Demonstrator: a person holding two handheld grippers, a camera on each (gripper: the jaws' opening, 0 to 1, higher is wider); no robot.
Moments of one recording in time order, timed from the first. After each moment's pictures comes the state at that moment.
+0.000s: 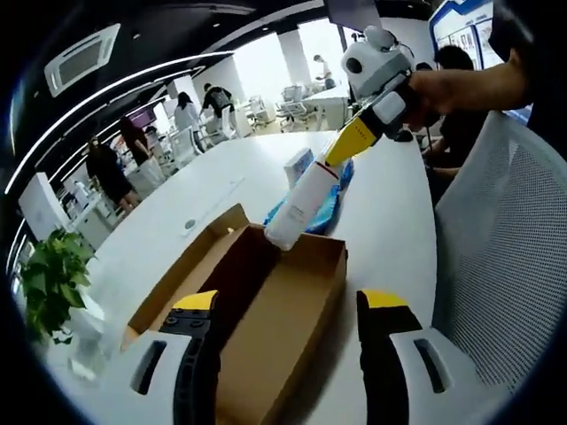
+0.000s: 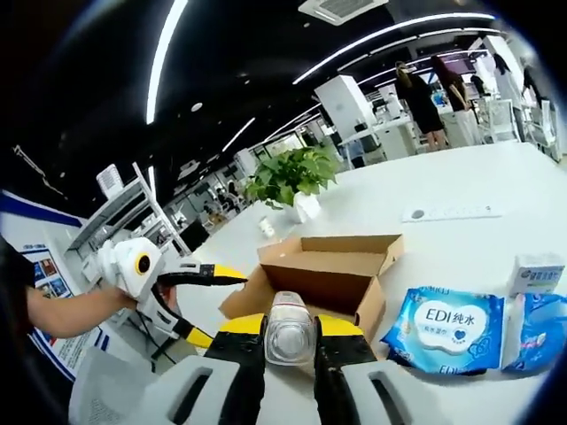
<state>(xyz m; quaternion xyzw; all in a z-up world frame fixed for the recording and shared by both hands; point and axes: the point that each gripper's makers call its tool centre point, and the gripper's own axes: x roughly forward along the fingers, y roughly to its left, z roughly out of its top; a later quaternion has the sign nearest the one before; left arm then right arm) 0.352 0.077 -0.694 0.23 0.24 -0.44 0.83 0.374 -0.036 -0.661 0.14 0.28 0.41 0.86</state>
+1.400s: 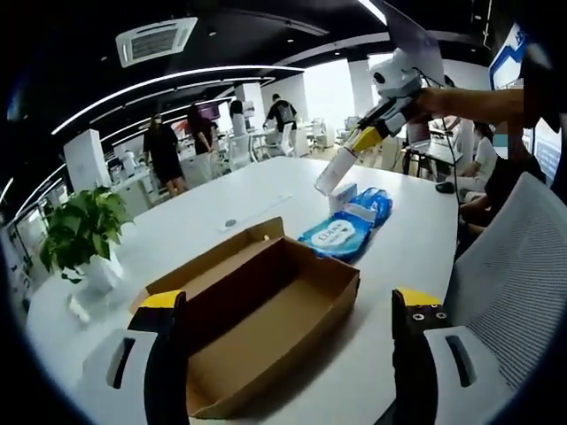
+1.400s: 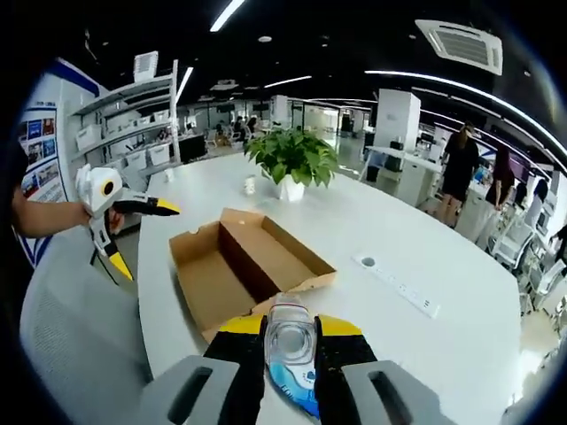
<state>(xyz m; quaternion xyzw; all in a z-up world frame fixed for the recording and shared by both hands) 0.338 0.098 -0.666 0.14 0.21 -0.33 0.91 0.437 -0.123 -0.623 -0.16 0.26 0.43 0.85</state>
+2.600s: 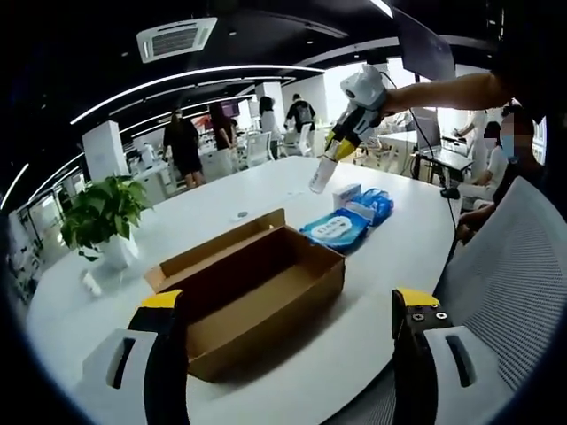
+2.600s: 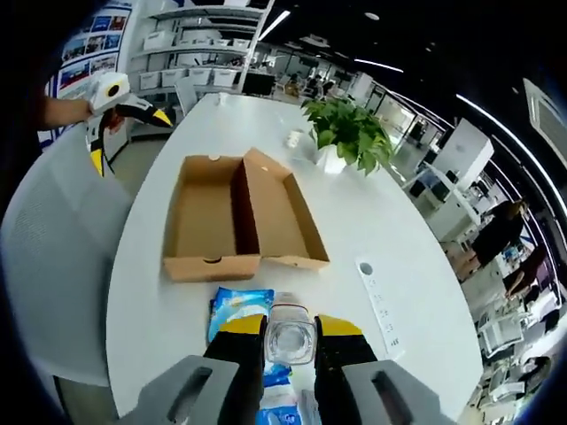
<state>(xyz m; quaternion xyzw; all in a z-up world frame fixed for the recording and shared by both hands) 0.284 0.114 -0.660 0.12 0.21 -0.29 0.93 0.480 -0.132 -0.646 -0.38 0.24 0.51 0.74</state>
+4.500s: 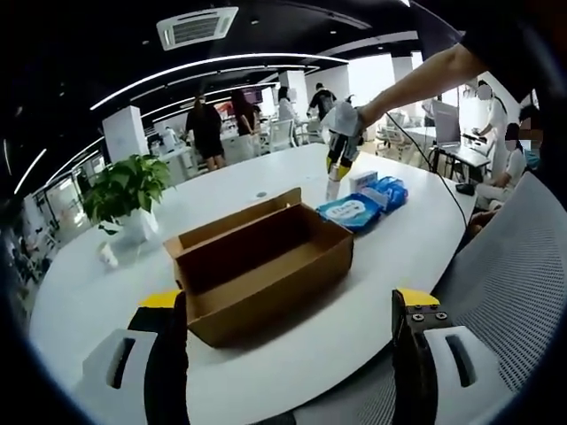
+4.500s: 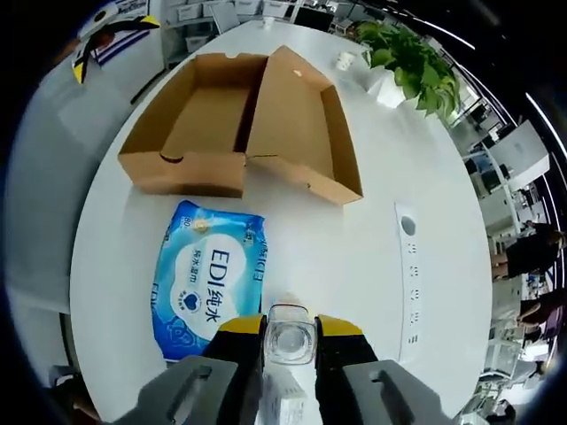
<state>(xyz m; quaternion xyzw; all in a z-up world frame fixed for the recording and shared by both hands) 0.260 0.136 -0.671 0.11 0.24 -0.23 0.94 0.549 -0.146 -0.763 -0.49 0.34 0.53 0.60</state>
